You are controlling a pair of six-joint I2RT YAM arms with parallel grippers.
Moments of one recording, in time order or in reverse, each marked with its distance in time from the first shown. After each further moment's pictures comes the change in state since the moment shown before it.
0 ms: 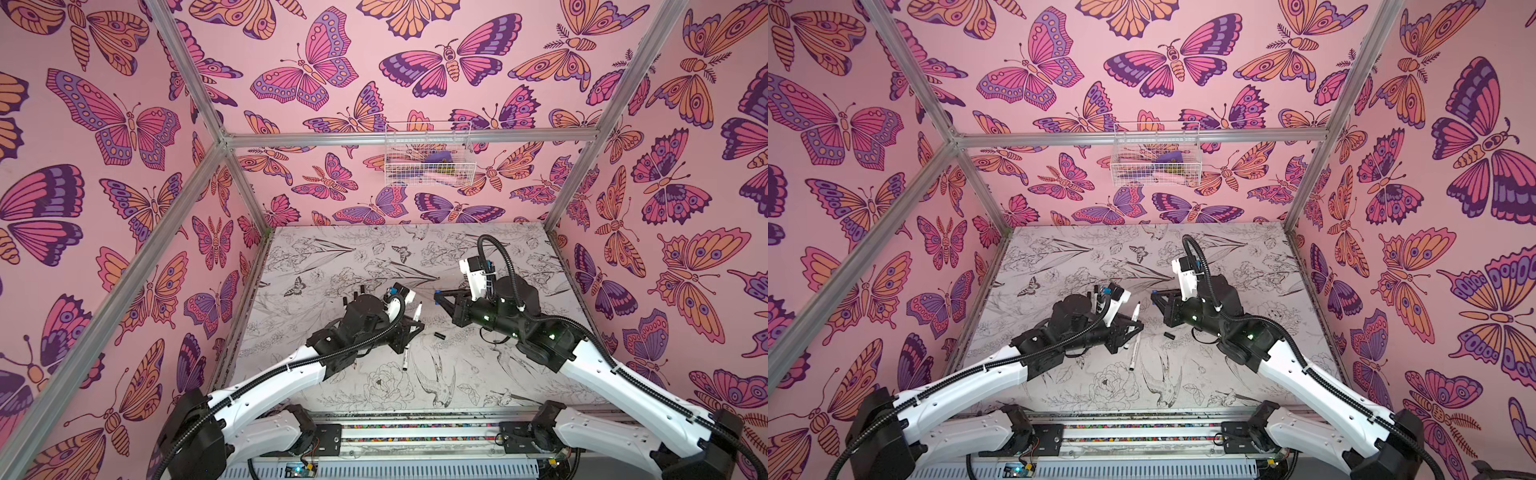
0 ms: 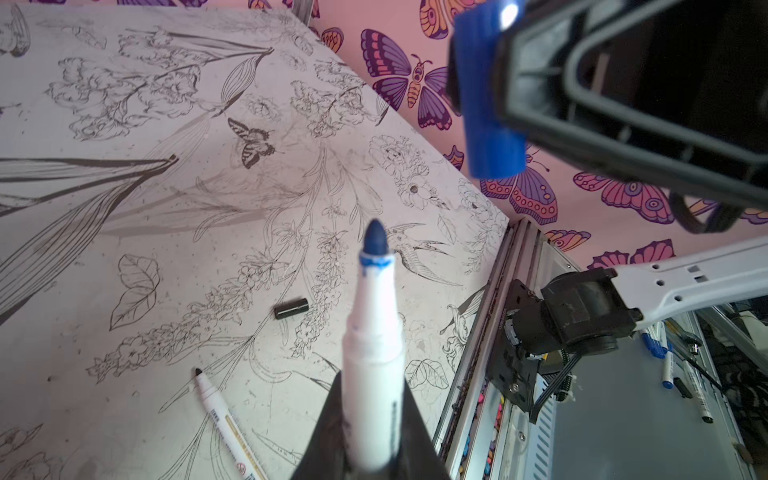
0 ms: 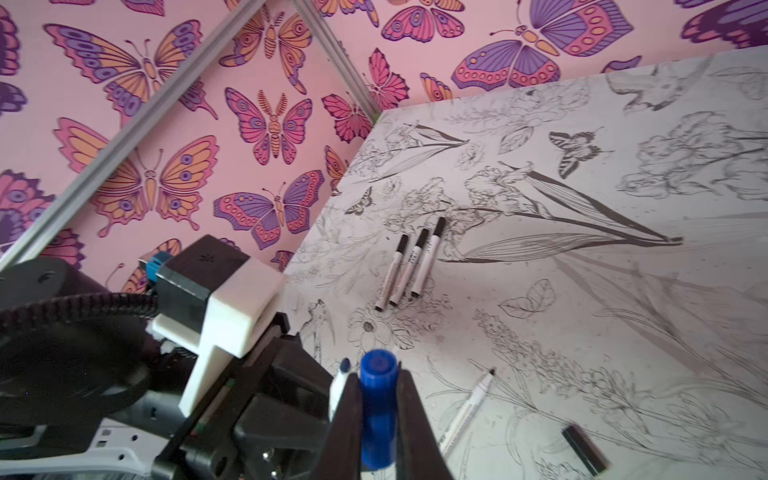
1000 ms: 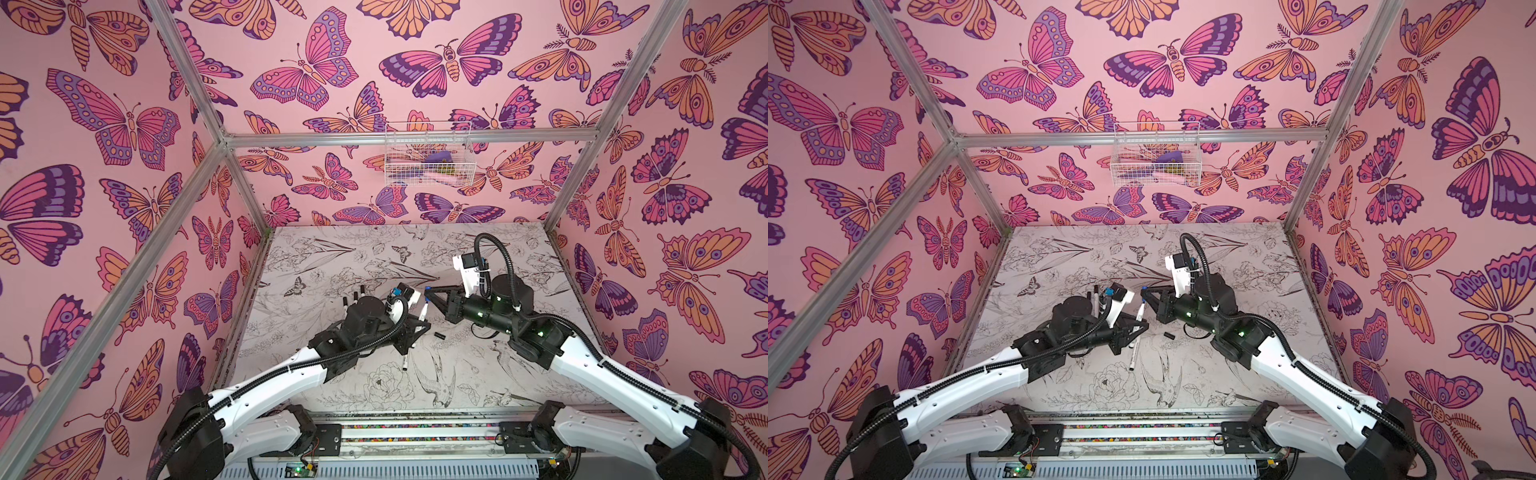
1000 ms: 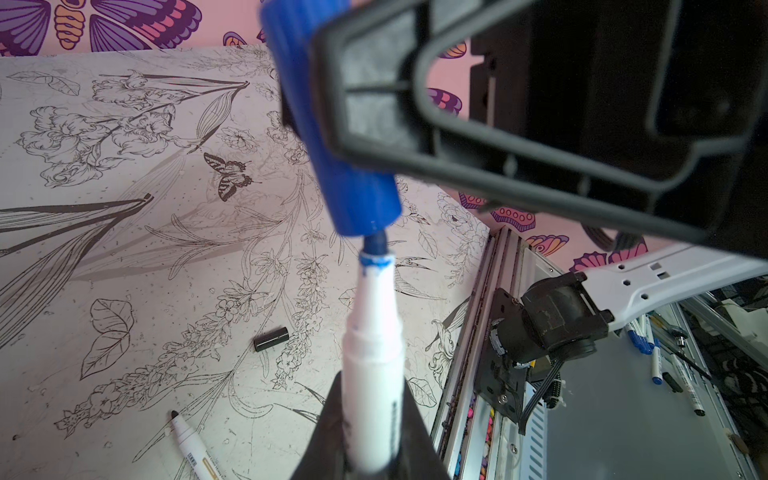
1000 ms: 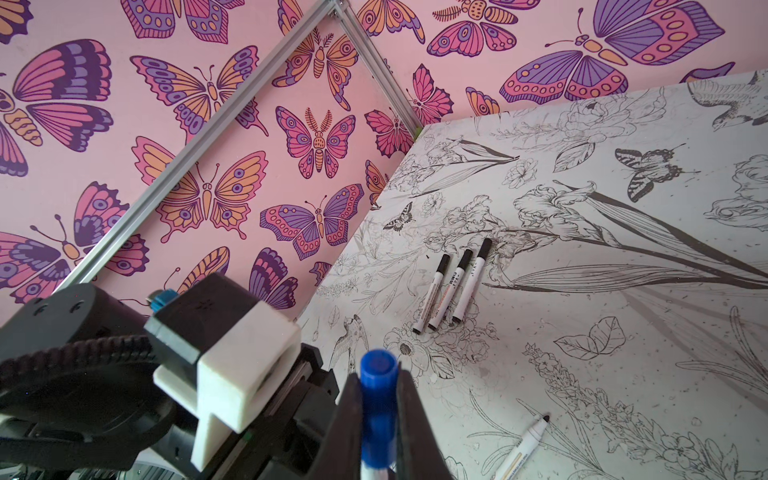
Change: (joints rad) left arm -0.032 0.000 0.000 0.052 -0.001 0.008; right arm 0.000 0.048 -0.027 0.168 -0.059 0.039
